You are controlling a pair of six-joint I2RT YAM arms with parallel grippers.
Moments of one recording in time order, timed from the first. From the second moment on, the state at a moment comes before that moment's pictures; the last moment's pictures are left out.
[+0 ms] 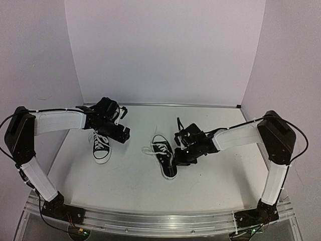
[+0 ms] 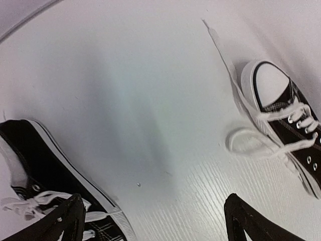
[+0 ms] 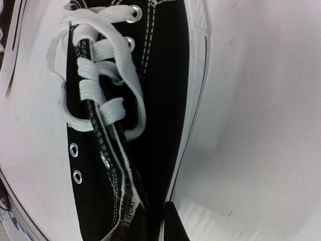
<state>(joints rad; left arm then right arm) -0.59 1.65 1.15 -0.42 -0.08 -0.08 0.79 1.91 1.10 -0.21 -0.22 0.60</state>
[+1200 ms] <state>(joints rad) -0.79 1.72 0.96 -0.19 0.16 -0.16 1.00 1.64 1.12 -0.28 0.10 0.74</state>
